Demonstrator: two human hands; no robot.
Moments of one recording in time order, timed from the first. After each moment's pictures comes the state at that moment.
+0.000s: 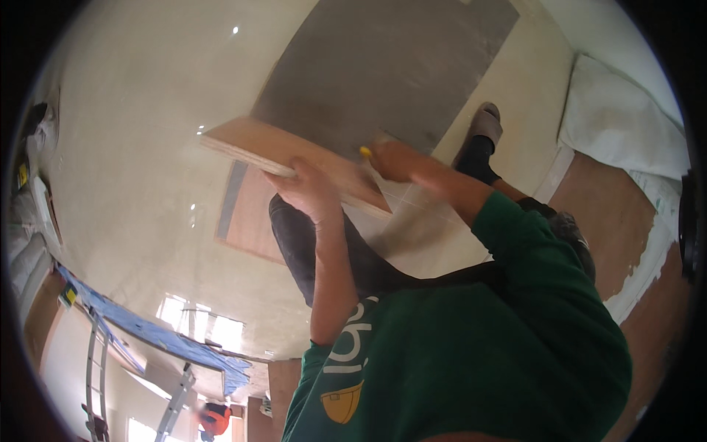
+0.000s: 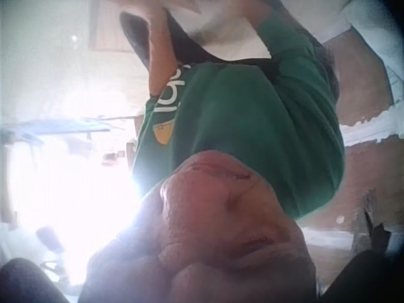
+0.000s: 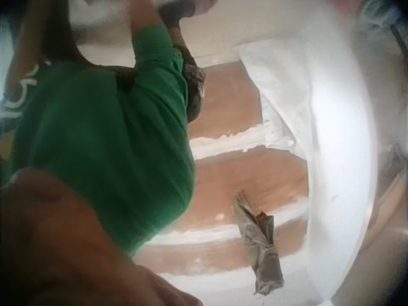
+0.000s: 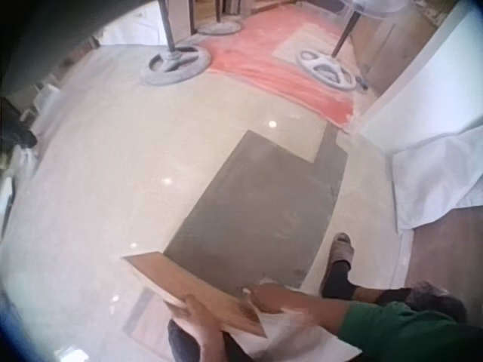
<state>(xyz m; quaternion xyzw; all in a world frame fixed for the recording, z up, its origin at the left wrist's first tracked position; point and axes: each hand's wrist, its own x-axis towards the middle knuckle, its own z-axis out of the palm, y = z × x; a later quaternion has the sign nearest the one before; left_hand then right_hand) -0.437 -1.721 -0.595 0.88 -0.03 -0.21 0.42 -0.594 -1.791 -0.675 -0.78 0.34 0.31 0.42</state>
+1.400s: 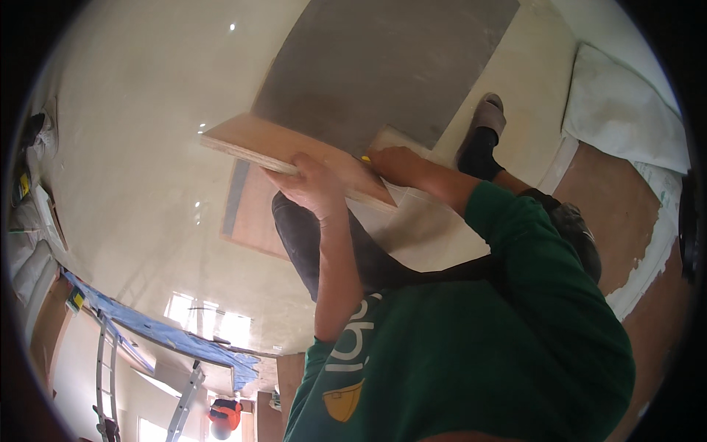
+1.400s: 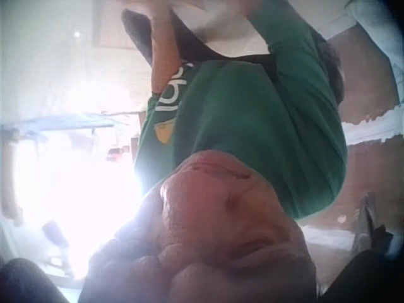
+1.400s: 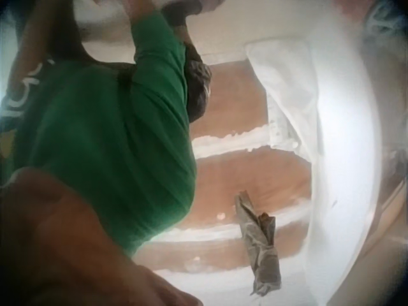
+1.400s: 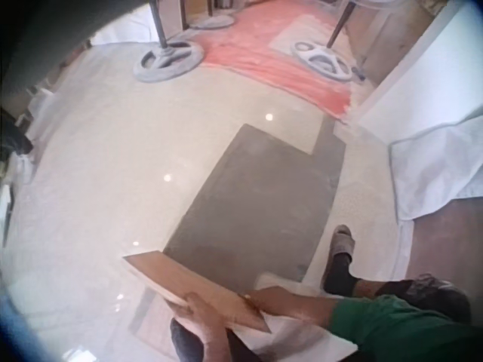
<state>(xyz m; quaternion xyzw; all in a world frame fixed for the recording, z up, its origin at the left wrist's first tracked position) -0.439 -1.727 -0.590 0.87 -0.03 -0.21 0.44 -0.603 -1.772 -0.679 -0.80 0.33 0.26 0.43</state>
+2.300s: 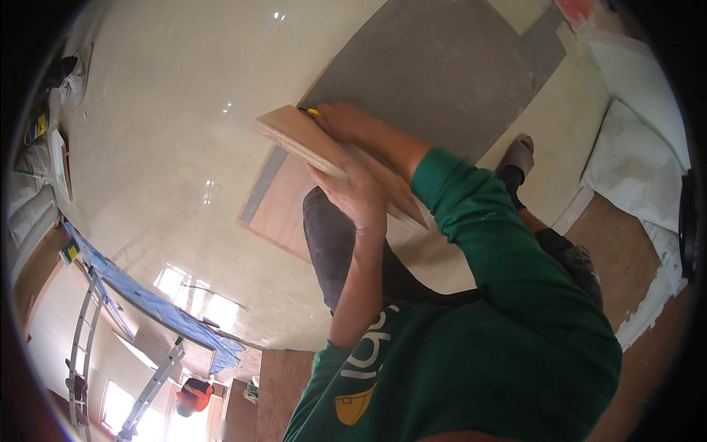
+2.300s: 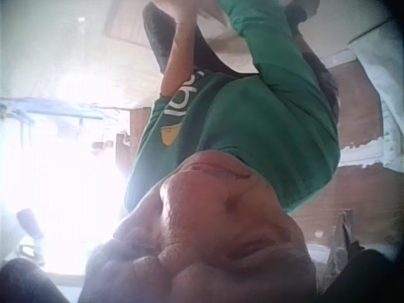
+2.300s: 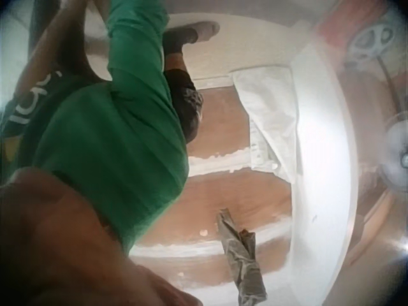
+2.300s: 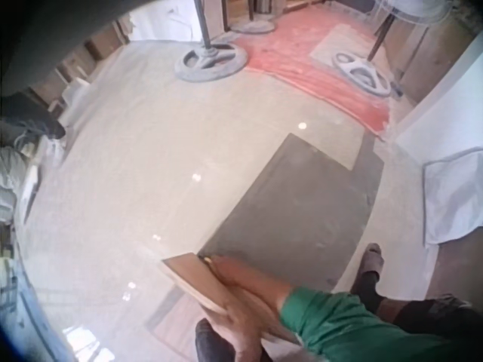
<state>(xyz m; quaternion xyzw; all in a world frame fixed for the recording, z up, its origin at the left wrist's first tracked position) -0.441 -1.718 -0.606 0.90 -0.04 -0.17 0.40 -0.399 -1.825 -0.740 -0.81 0.32 0.15 0.48</state>
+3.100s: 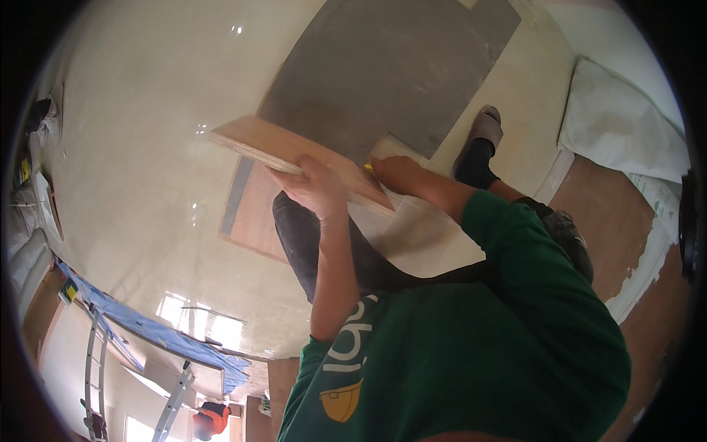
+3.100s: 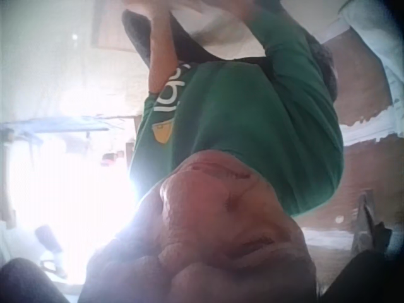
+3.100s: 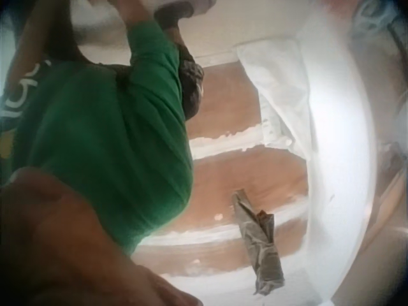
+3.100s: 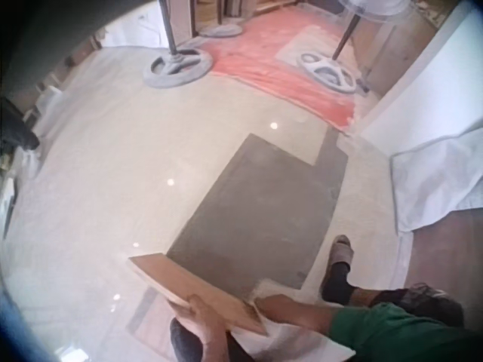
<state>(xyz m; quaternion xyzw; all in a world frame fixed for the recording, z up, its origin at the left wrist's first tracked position) -0.438 -1.723 -0.594 0.88 -0.05 -0.20 0.43 -0.616 -1.764 -0.686 -0.81 0.31 0.28 0.42</state>
